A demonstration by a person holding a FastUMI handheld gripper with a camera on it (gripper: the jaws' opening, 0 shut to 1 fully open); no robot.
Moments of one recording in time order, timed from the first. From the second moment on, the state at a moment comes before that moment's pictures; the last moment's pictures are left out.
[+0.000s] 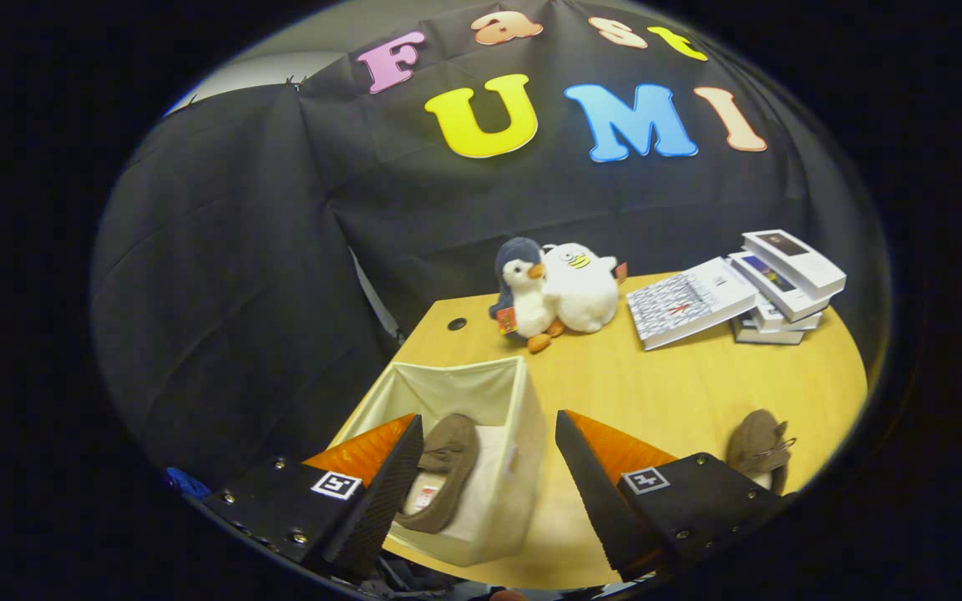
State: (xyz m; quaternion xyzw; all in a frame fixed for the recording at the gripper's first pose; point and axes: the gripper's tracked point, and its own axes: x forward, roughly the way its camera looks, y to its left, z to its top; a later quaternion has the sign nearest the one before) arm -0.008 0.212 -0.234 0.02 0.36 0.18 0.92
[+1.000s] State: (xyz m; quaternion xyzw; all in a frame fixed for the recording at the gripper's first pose) arm -0.022 -0.065 -0.292 -0.07 0.40 0.04 0.91
